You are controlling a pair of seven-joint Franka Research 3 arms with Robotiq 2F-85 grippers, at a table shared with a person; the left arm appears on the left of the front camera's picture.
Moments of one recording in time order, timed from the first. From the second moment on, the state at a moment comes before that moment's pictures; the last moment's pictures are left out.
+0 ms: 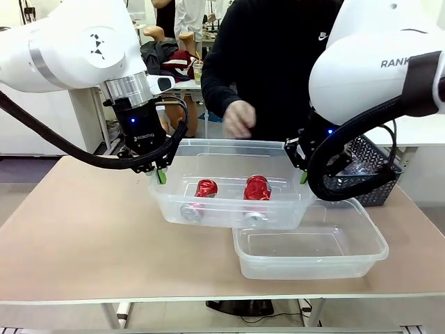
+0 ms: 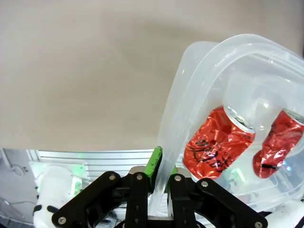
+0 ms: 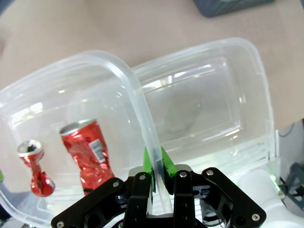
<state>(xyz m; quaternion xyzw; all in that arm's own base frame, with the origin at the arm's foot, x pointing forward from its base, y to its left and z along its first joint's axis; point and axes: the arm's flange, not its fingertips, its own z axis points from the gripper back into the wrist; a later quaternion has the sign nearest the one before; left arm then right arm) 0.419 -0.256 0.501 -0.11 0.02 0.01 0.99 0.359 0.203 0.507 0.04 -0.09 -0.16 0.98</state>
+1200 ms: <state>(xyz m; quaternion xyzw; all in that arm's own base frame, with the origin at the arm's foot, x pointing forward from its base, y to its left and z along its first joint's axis) 0.419 -0.256 0.501 -0.11 0.02 0.01 0.99 0.359 0.203 0.507 0.04 -0.09 -0.16 0.98</state>
